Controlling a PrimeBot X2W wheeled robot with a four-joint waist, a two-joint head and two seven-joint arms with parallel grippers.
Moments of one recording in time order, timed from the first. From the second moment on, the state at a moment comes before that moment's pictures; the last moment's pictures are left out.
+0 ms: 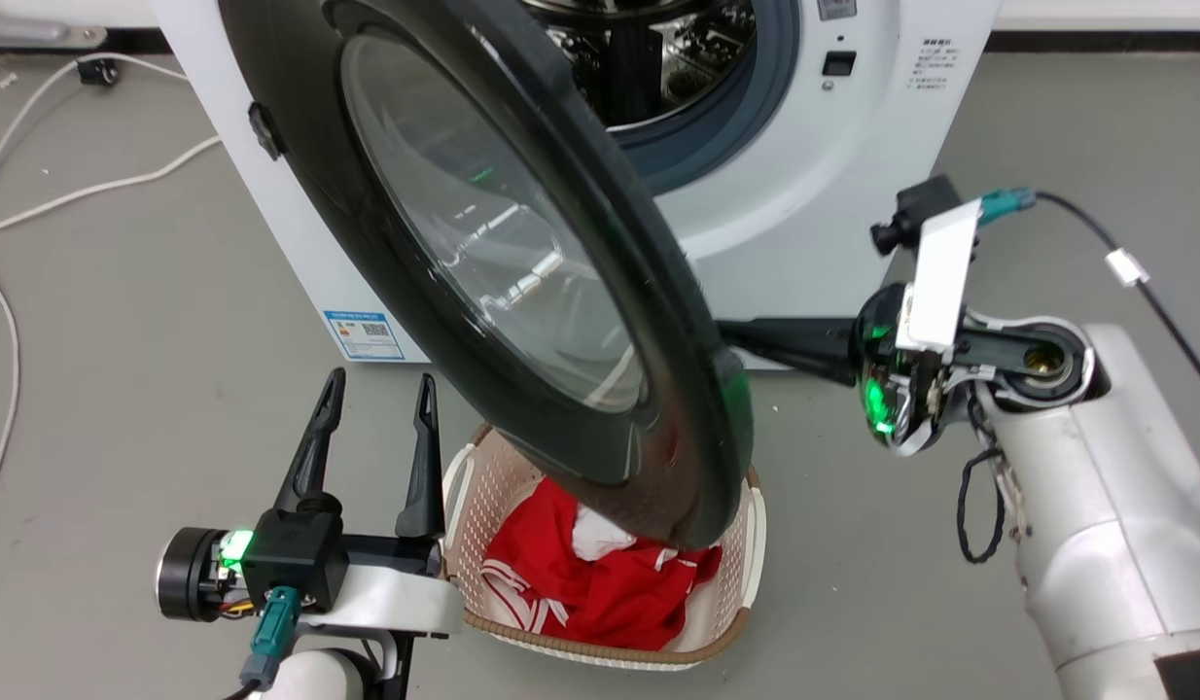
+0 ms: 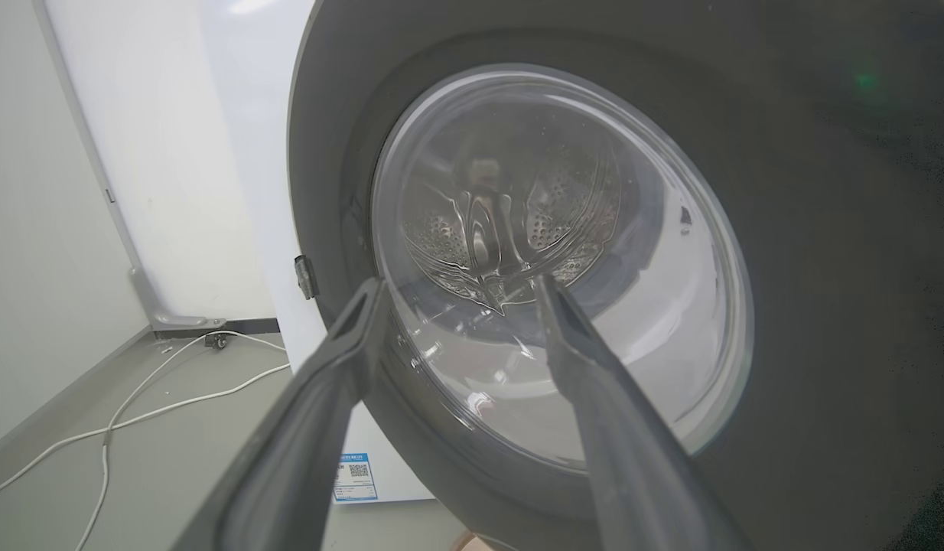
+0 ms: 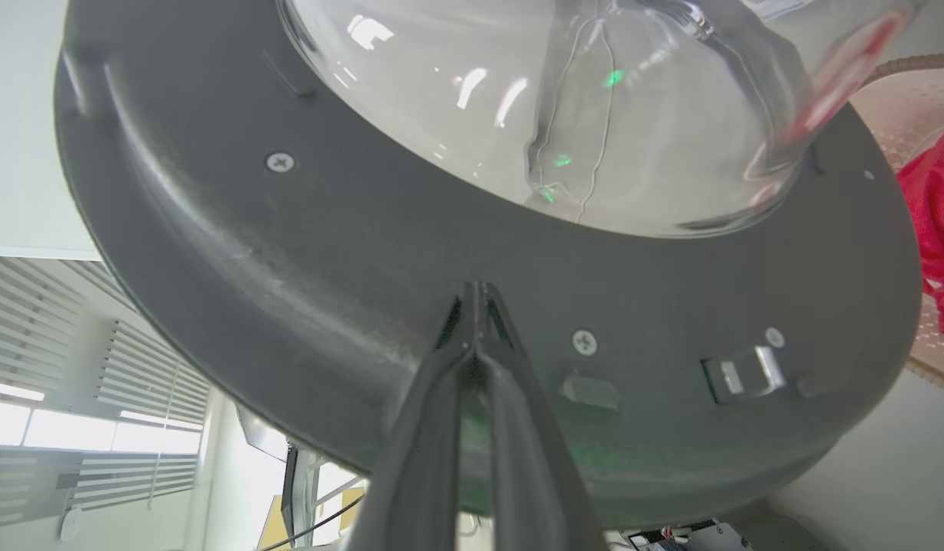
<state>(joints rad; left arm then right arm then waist) -0.09 0.06 -0.10 -0.01 -0.03 0.02 -0.26 -0.79 -0.06 0.09 0.71 1.42 0.13 1.10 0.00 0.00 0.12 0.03</state>
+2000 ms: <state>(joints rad) 0.01 0.05 -0.03 0.03 -0.06 0.02 -0.26 -0.15 -0.13 -0.06 0.20 0.38 0.13 -0.26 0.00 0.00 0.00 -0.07</state>
